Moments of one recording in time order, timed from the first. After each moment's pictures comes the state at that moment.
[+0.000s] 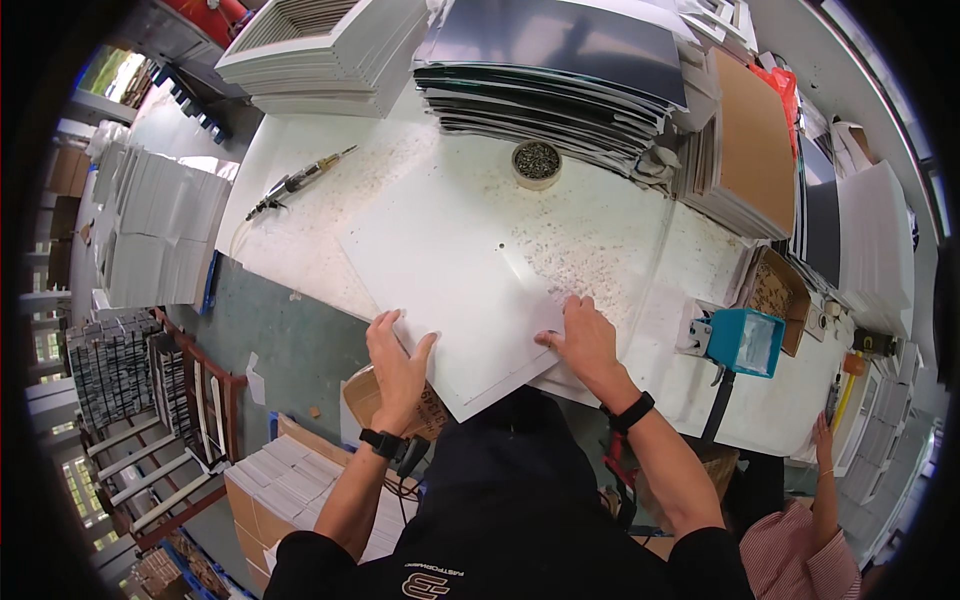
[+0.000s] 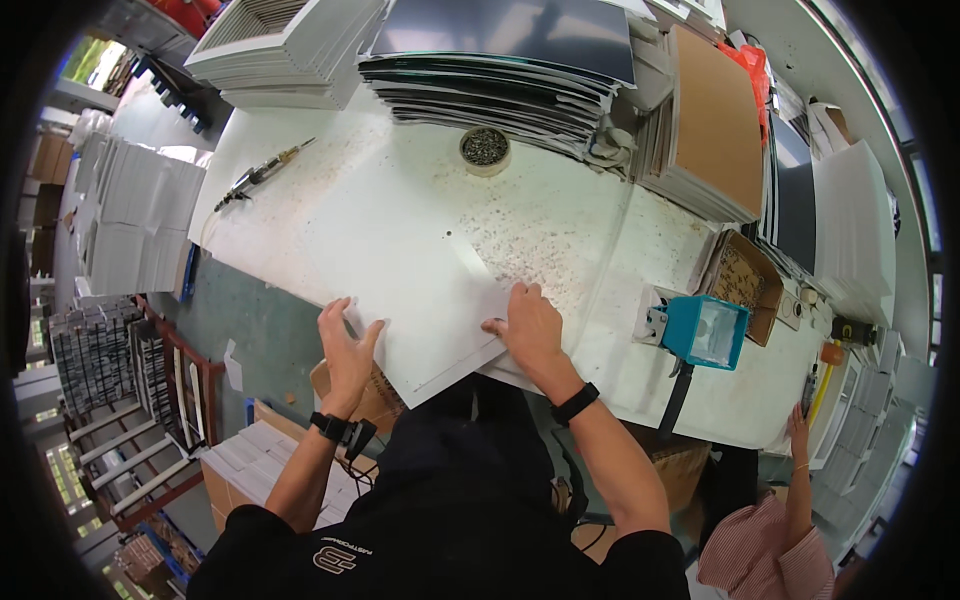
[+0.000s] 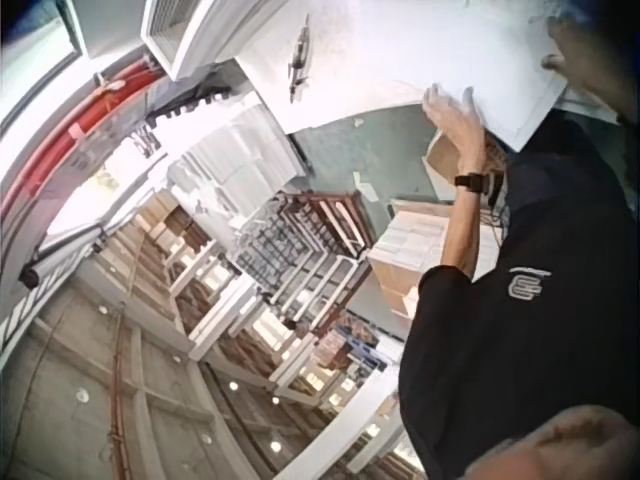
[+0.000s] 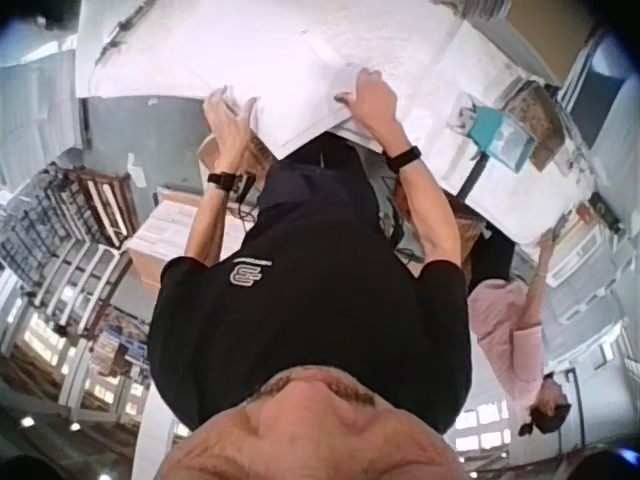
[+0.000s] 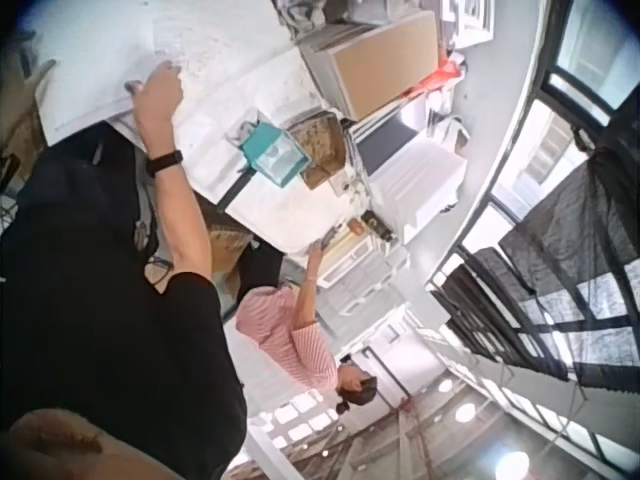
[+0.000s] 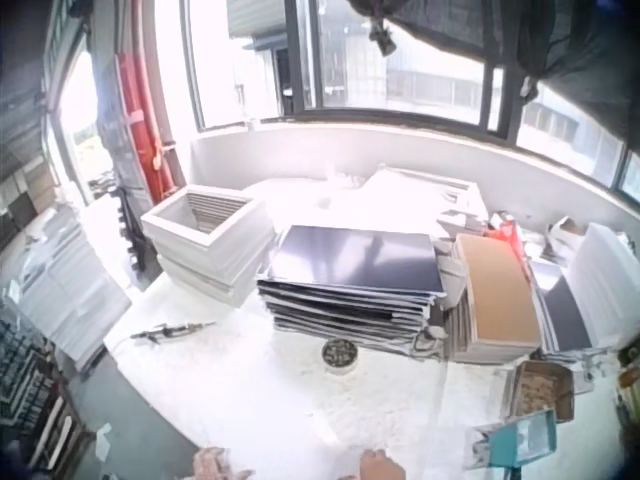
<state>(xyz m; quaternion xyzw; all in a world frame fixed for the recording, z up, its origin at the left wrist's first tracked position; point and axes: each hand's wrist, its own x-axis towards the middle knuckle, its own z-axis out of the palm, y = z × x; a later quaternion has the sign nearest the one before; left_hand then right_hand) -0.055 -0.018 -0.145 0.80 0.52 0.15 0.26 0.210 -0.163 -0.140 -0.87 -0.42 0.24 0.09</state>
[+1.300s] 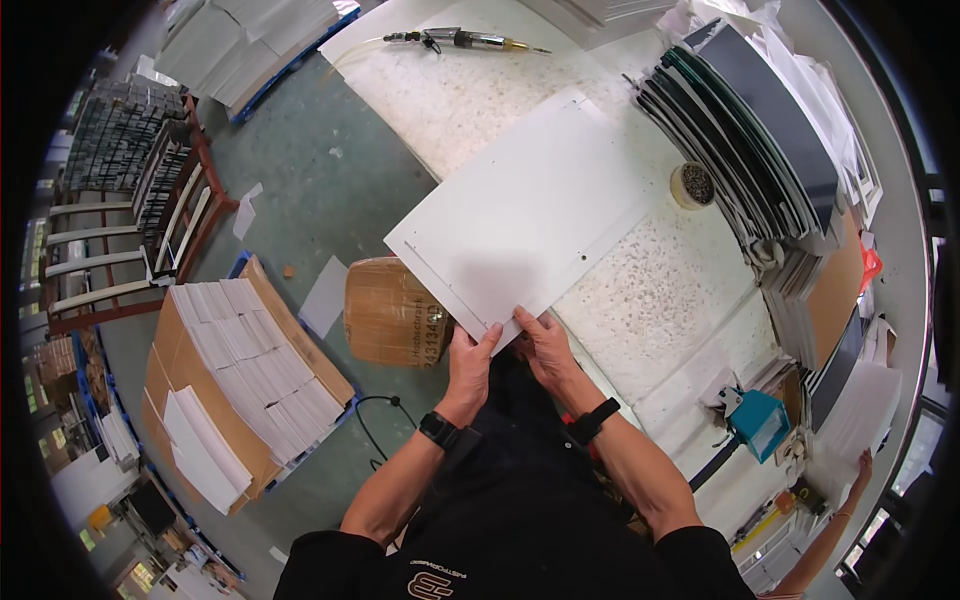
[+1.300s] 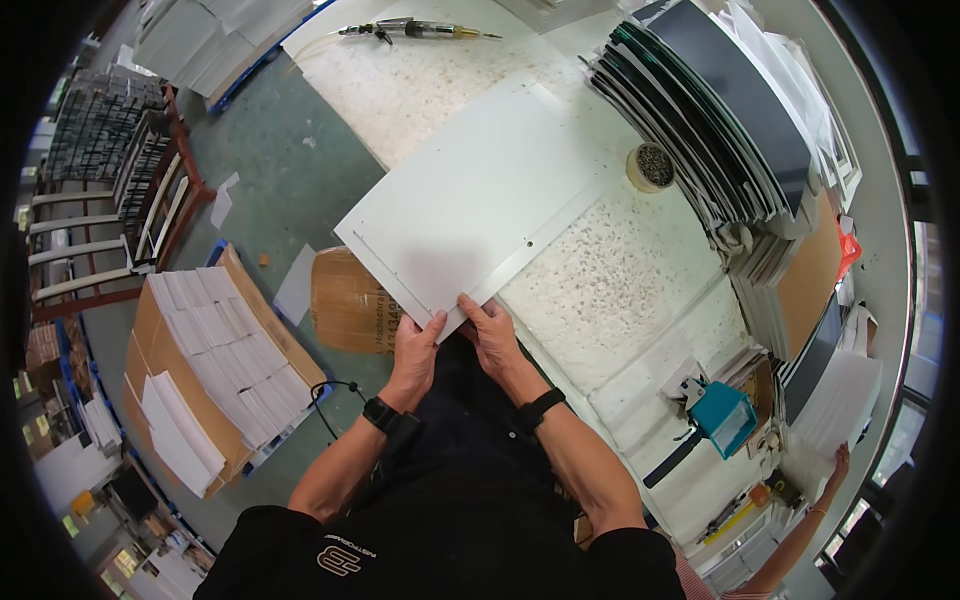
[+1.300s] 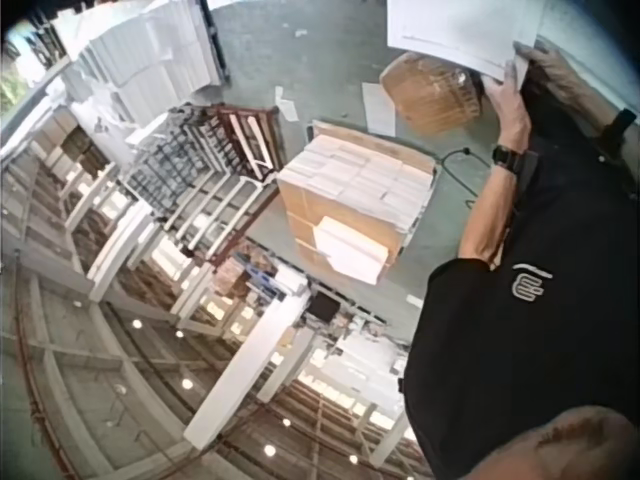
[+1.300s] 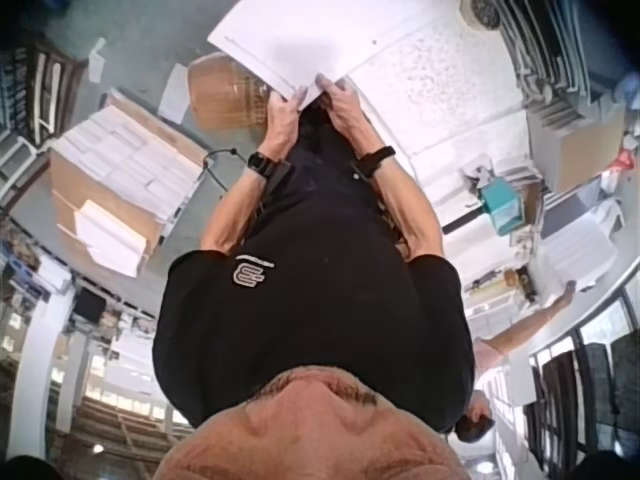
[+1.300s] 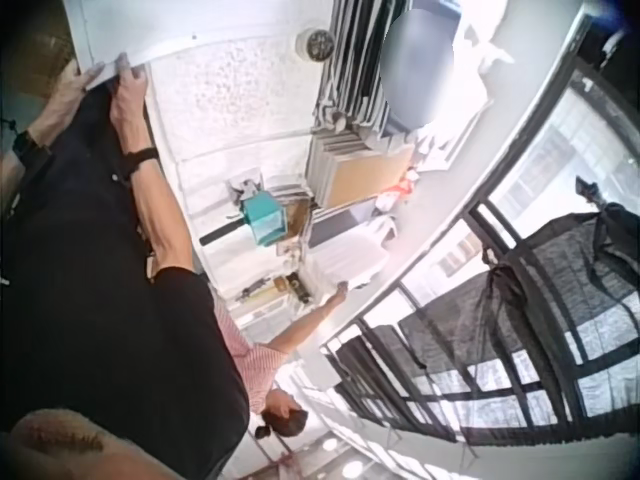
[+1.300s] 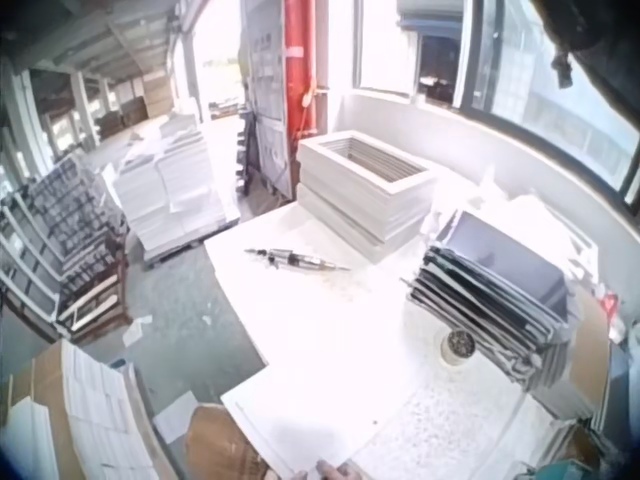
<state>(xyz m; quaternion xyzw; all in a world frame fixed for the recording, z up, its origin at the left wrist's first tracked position) -0.090 -0.152 -0.209 0.16 0.51 0.47 0.70 0.054 -0.143 -0.207 -0.52 -0.01 0.73 0.45</state>
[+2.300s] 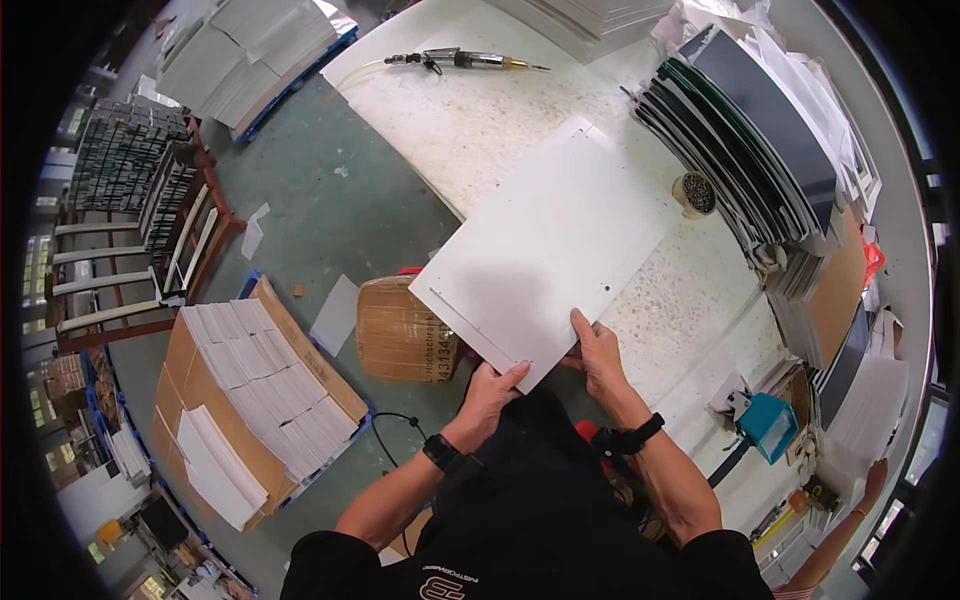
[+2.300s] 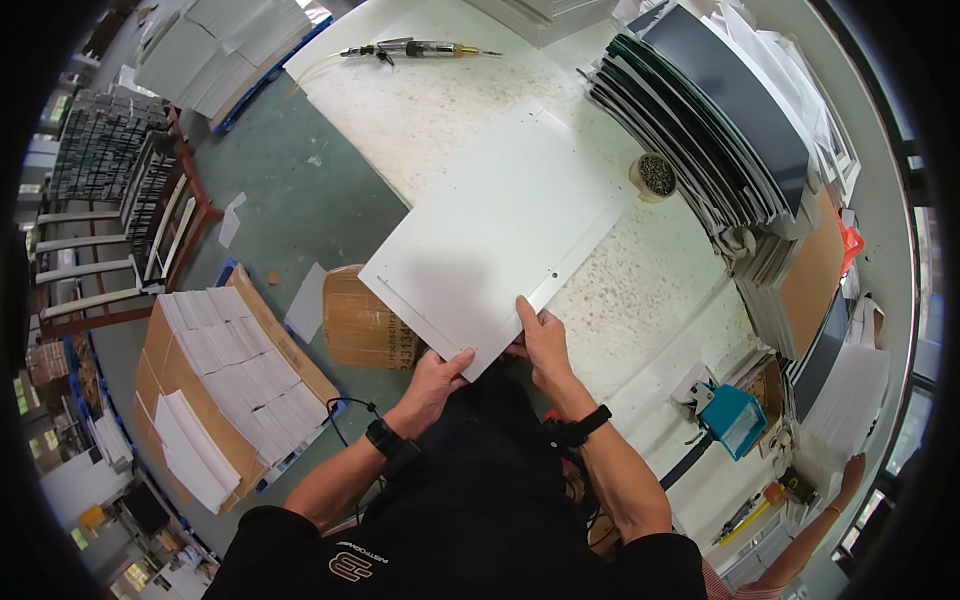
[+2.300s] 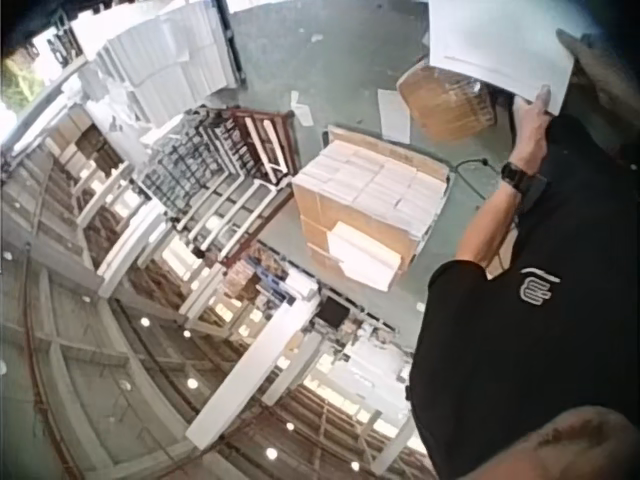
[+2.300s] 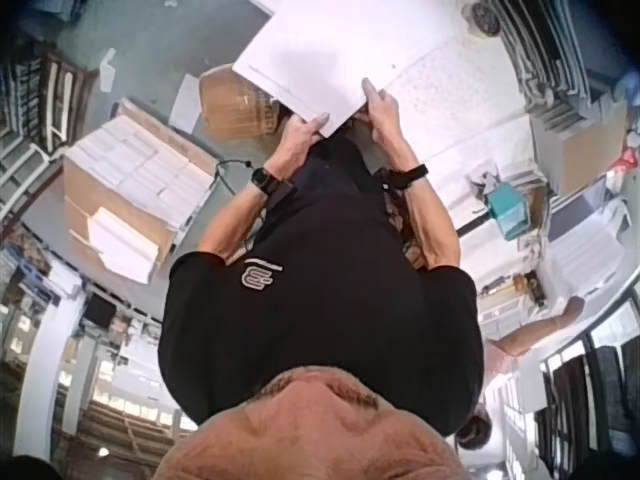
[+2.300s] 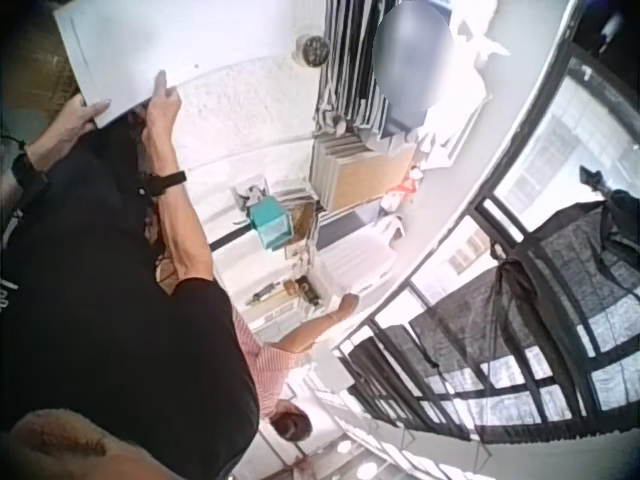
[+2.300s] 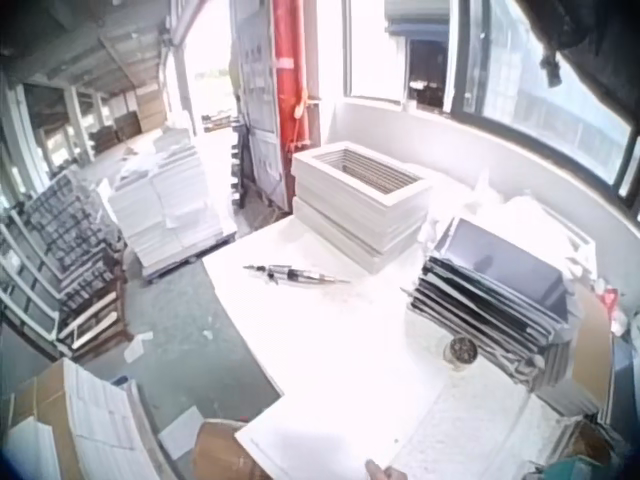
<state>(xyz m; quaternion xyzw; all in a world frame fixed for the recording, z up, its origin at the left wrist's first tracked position) -0.102 -0.159 -0.179 0.15 0.51 0.28 0.80 0.098 -0.133 -0.167 -0.67 -0.08 0.62 0.40</state>
